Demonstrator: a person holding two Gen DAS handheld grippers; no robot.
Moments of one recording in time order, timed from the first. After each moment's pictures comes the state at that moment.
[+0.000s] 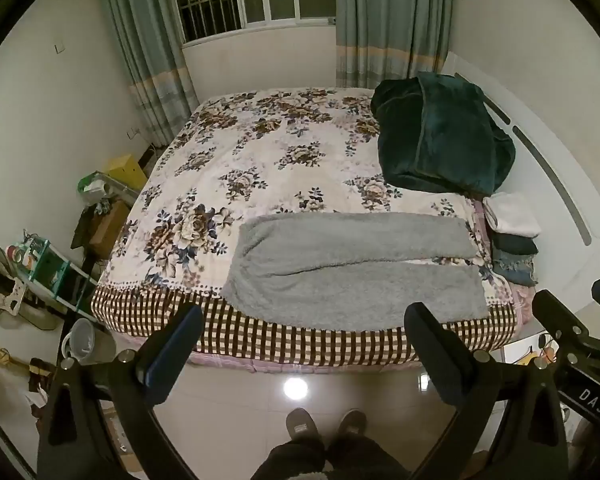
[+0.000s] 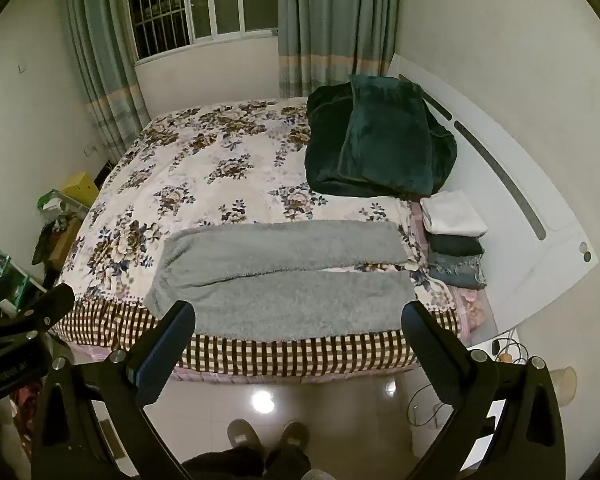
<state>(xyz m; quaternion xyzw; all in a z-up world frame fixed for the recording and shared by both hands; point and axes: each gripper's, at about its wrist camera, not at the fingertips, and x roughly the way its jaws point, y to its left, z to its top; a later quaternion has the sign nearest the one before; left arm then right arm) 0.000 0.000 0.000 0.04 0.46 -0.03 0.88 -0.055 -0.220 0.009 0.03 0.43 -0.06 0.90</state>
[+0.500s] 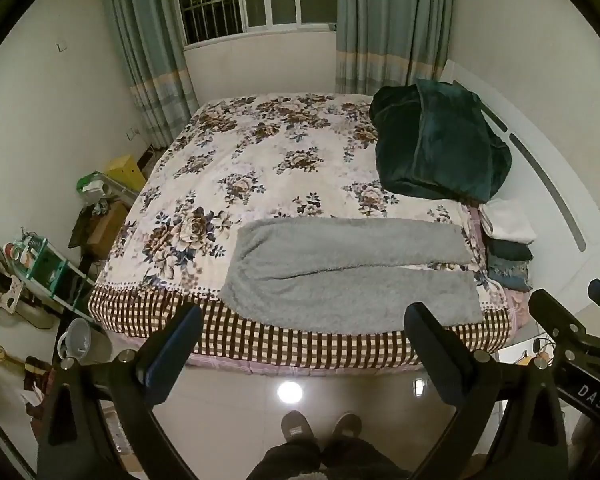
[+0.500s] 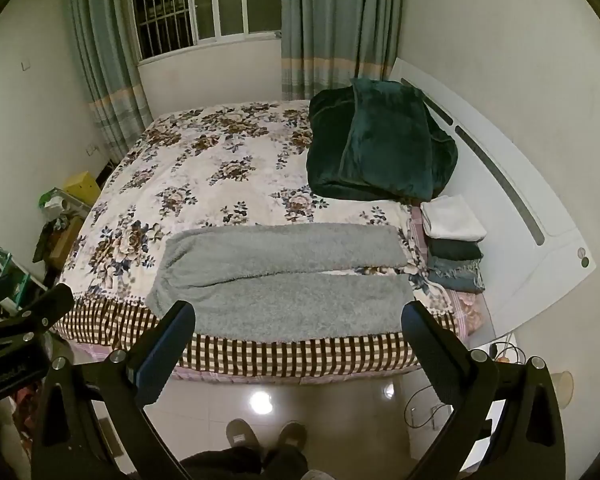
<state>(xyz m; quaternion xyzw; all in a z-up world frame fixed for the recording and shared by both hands) 0.001 -0.002 0.007 0.04 0.46 -0.03 0.89 -0.055 -0.220 0.009 0.03 0.43 -0.06 0.90</state>
